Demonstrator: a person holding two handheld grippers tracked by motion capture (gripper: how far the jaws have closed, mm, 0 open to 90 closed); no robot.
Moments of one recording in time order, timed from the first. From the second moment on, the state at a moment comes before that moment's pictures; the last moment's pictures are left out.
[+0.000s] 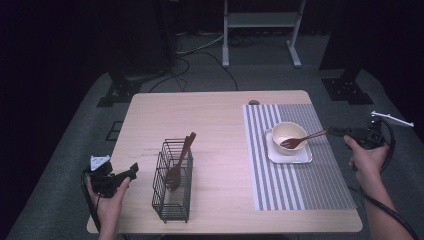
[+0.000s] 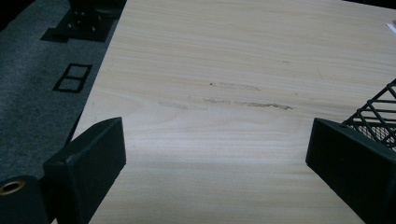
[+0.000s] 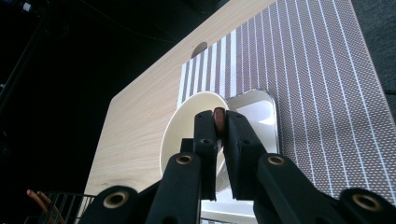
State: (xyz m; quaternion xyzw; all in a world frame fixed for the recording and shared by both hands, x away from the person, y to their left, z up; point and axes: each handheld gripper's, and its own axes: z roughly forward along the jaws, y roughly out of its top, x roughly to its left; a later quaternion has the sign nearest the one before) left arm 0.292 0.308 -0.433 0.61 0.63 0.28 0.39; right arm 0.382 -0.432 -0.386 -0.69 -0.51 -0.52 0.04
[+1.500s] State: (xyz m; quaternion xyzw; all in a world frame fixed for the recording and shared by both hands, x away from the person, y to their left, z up) left arm 0.293 0.308 -0.434 0.61 0.63 0.27 0.39; right arm 0.389 -0.424 -0.405 -0.69 -0.50 -0.53 0.06
